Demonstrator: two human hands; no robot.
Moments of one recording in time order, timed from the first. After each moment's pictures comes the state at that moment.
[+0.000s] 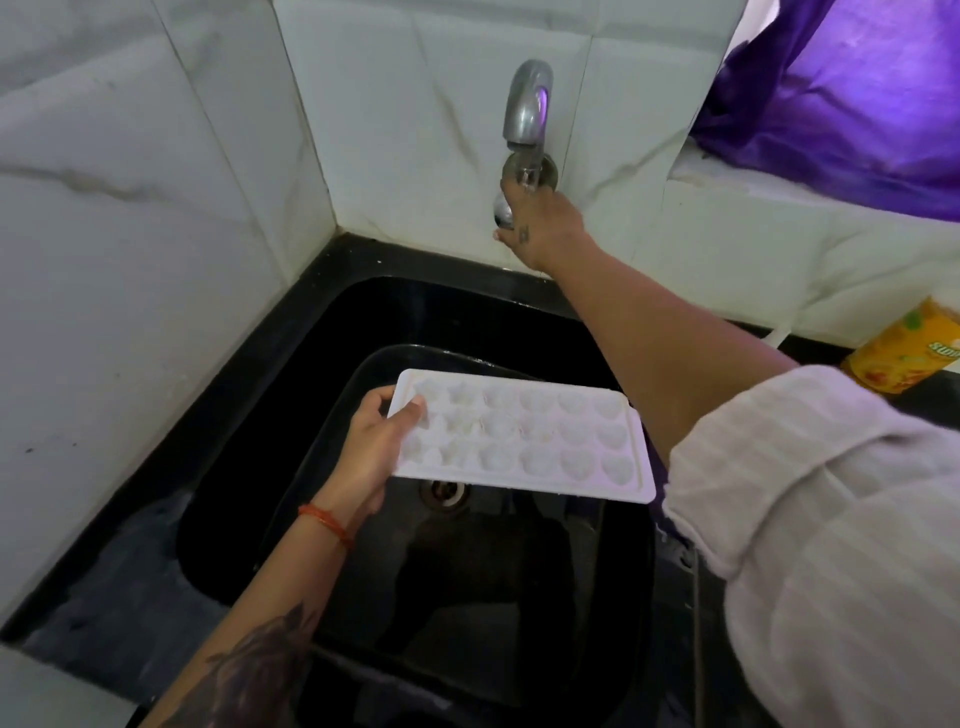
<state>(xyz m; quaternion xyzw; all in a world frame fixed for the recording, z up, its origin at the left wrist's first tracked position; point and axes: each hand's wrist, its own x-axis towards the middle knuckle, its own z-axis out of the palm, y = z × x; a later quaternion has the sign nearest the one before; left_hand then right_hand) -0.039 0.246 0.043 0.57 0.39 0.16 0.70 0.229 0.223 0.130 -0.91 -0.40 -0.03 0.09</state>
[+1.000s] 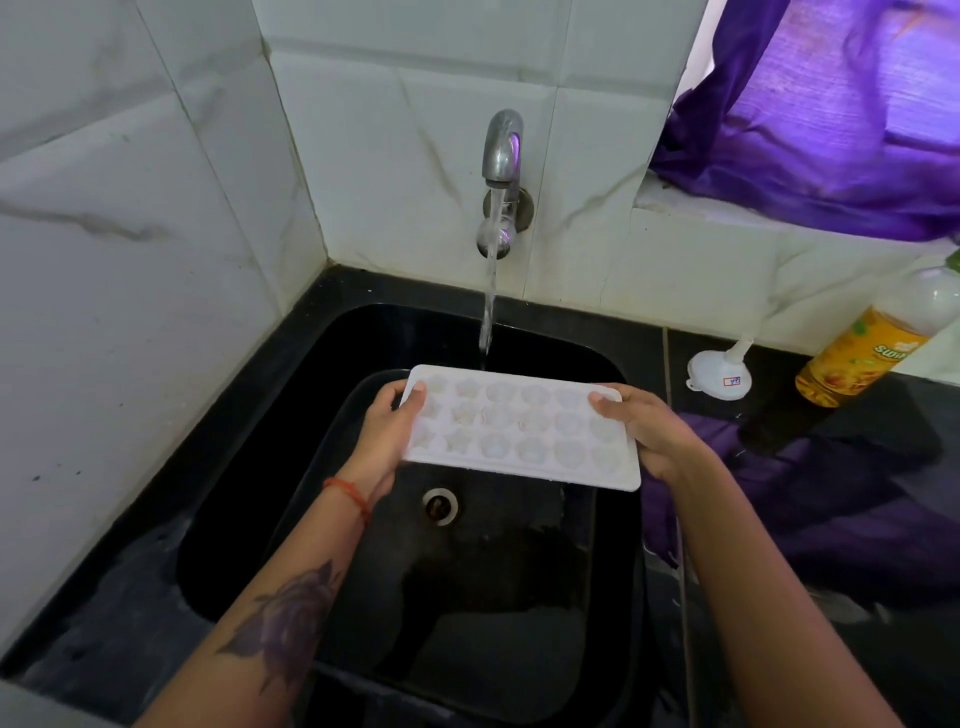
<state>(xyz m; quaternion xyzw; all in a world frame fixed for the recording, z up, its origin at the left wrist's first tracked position) -0.012 0.251 0.048 0.59 0.38 0.15 0.70 0.146 0.032 0.067 -0.70 0.01 0.37 0.61</state>
